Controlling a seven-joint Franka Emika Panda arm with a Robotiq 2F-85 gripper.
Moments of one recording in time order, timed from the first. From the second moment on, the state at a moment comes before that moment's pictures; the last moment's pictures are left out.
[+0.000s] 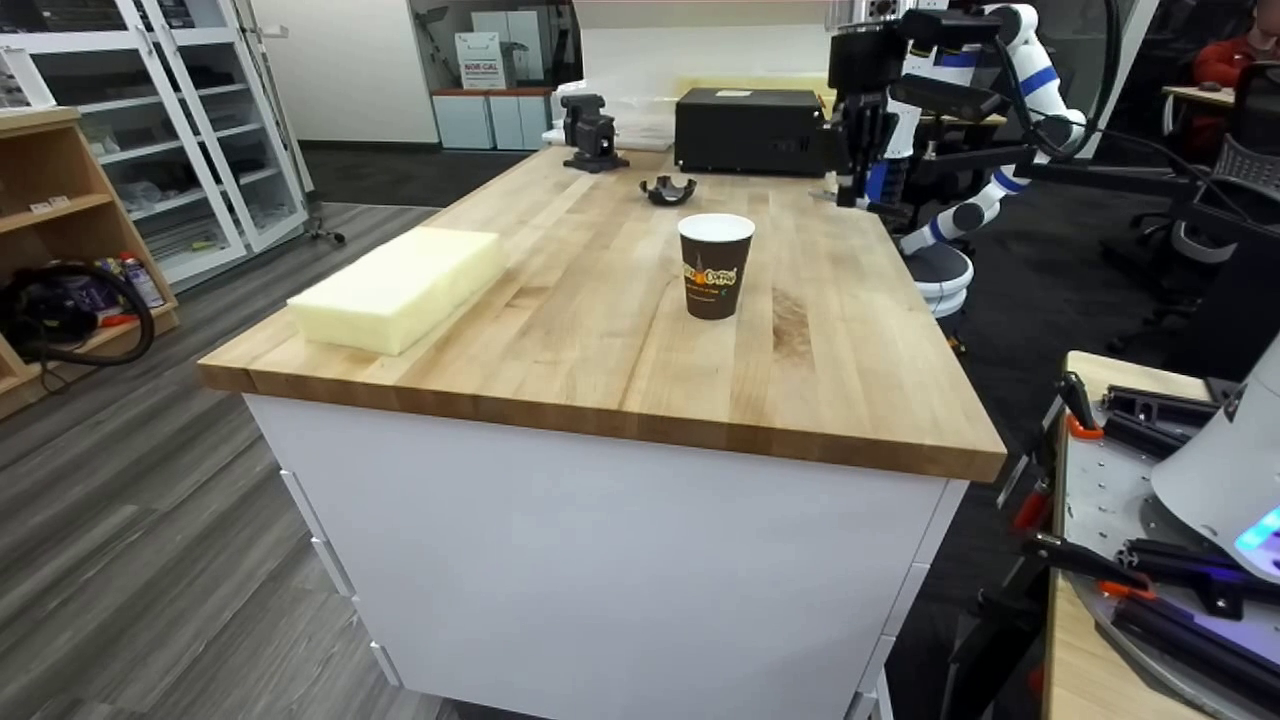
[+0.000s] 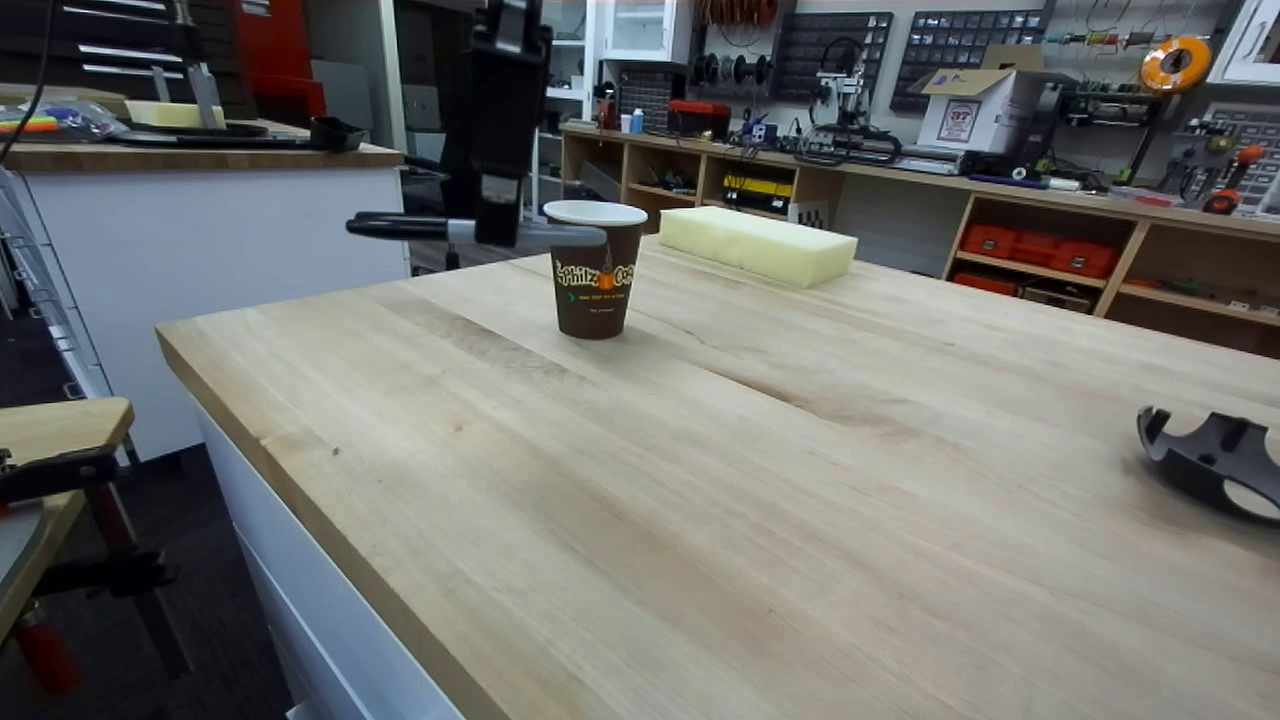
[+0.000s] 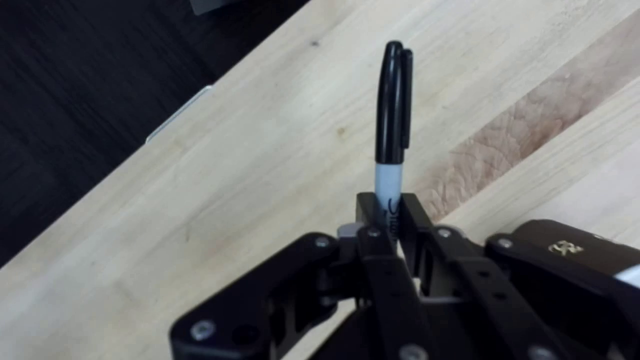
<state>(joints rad) -0.08 -0.20 -0.06 -2.36 0.02 2.08 0.14</state>
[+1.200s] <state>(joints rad) 0.01 0.17 0.02 -1.81 0.06 2.15 0.08</state>
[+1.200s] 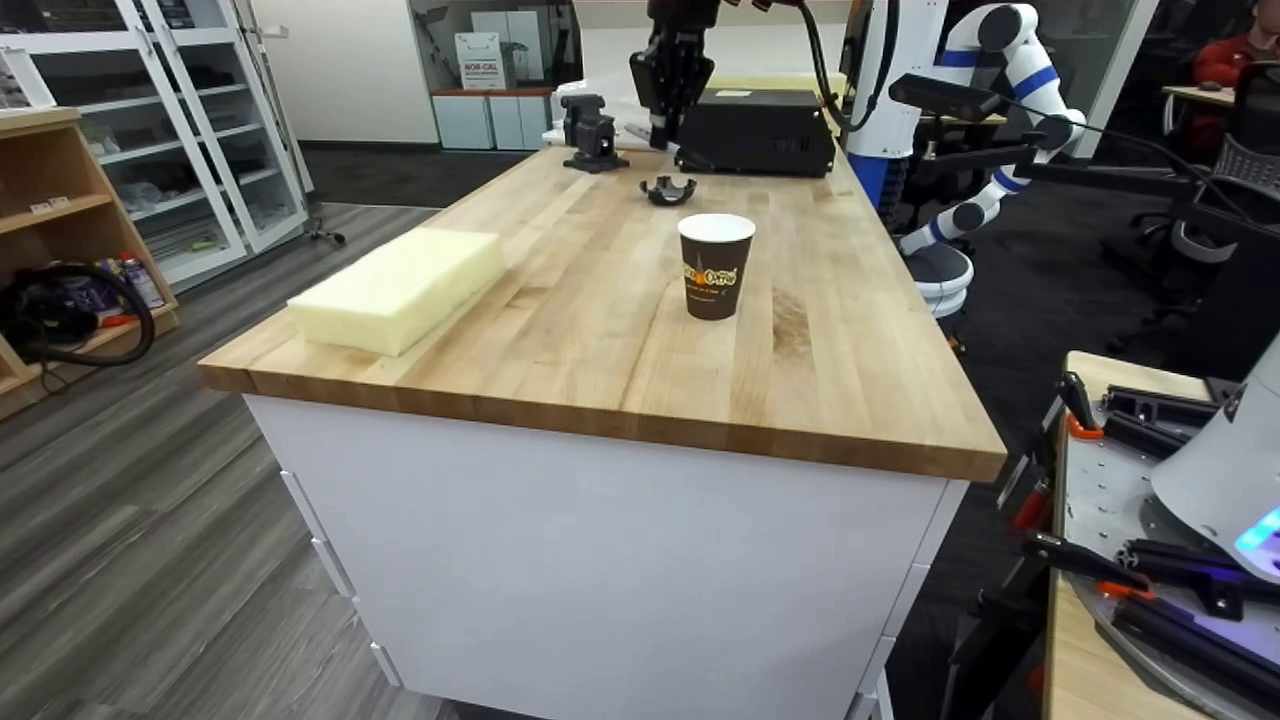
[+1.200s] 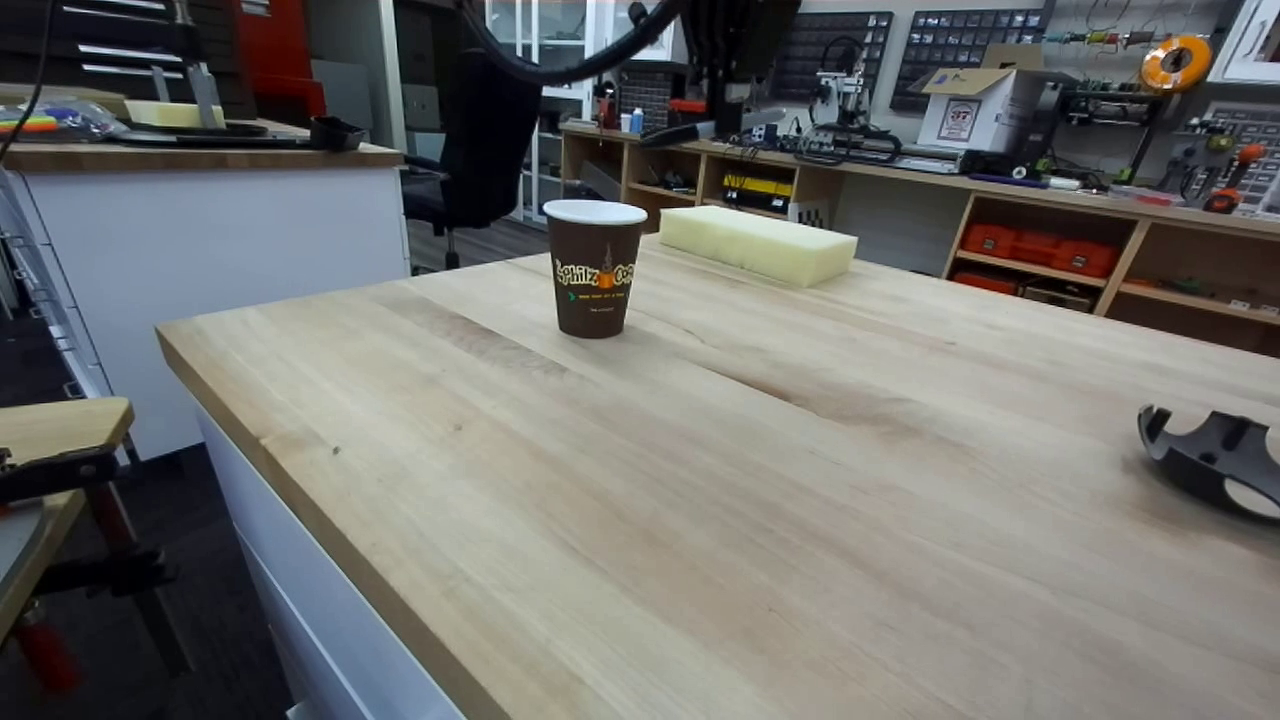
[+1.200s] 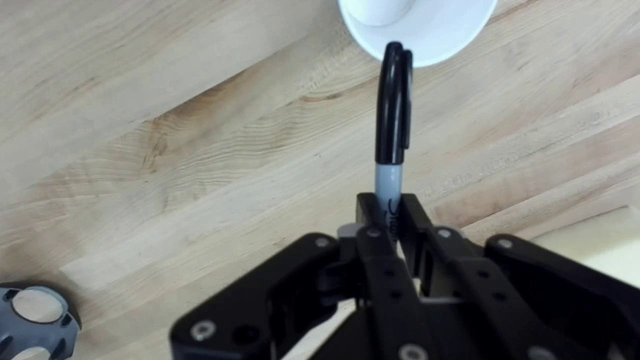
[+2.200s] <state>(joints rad) 0.05 0.10 0.04 -1.97 0.07 2.37 0.12</state>
